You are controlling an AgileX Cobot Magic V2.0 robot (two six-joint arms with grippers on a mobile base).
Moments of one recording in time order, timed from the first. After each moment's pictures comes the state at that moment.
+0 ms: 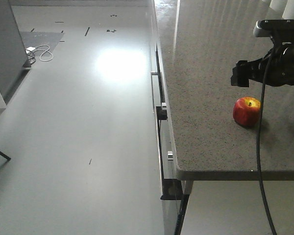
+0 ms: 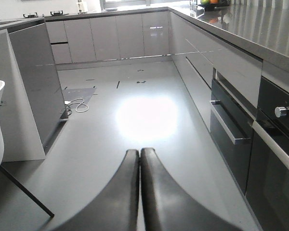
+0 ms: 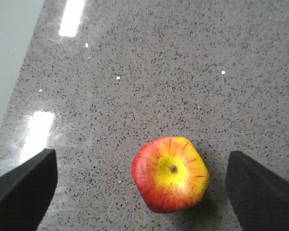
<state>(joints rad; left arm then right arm) 0.03 -0.01 0.02 0.09 0.18 -0.09 0.00 1.72 -1.47 0.13 0.70 -0.14</state>
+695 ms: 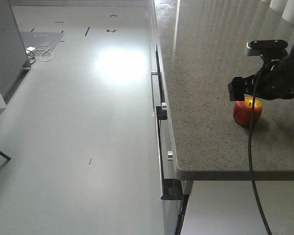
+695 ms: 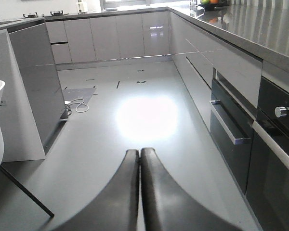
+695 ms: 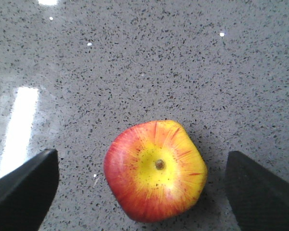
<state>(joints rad) 0.03 -0.01 0.02 0.09 0.18 -0.09 0.00 1.82 -1.48 0.05 0.70 -0.08</state>
